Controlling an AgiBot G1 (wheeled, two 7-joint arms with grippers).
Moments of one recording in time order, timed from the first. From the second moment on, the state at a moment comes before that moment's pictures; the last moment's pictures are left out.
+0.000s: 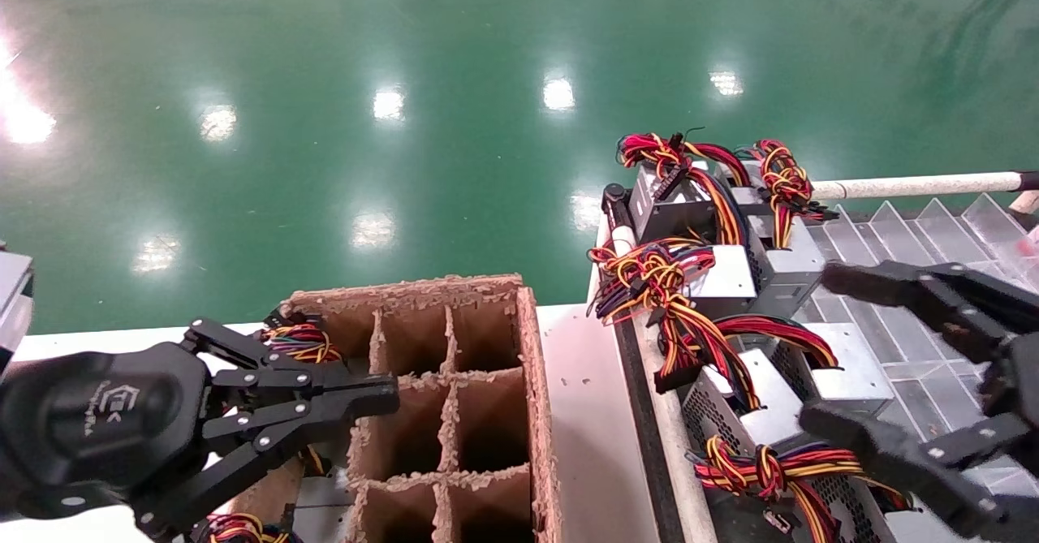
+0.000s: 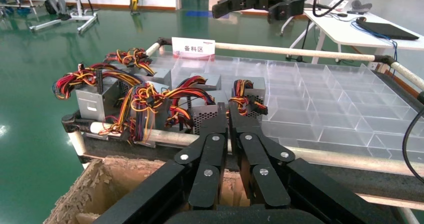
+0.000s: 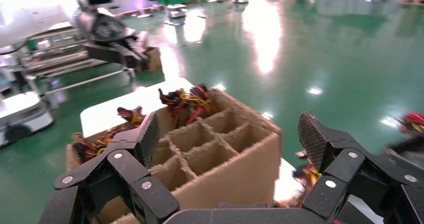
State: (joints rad) left arm -1.11 0.55 0.44 -1.25 0.62 1.43 -0.10; right arm 1.27 -0.08 -1.13 1.31 0.00 -1.26 -0.28
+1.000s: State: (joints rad) left arm -1.11 0.55 0.44 -1.25 0.62 1.43 -0.10; right arm 1.15 -0.41 -0.60 1.29 -0.45 -1.41 0.01
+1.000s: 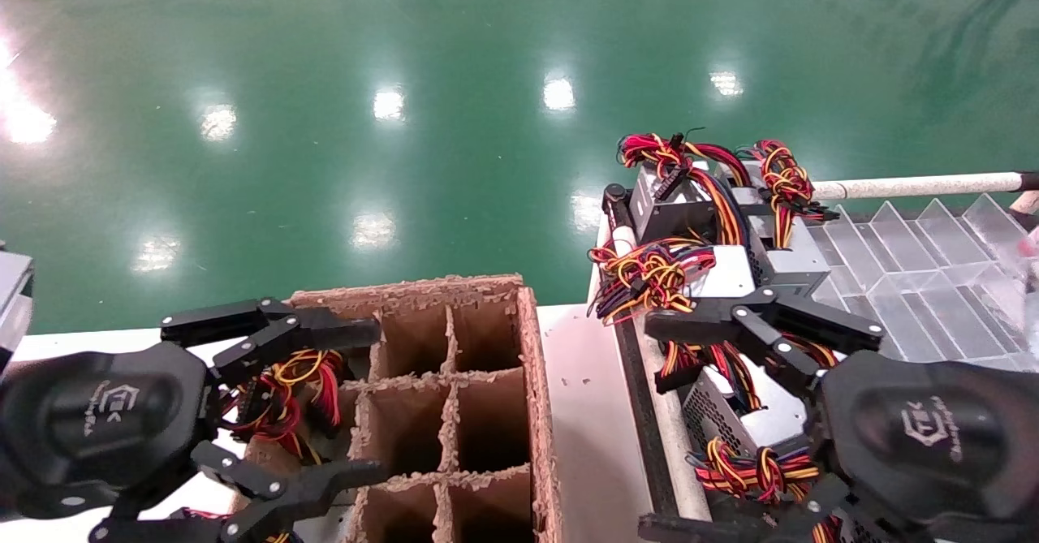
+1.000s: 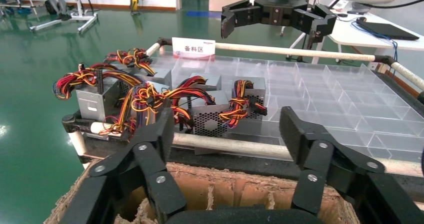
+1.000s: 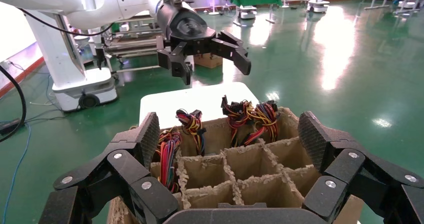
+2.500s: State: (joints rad) left arm -1.11 0.55 0.44 -1.25 0.62 1.43 -0.10; right arm 1.07 -0.61 -0.28 1.28 -0.73 -1.50 0.19
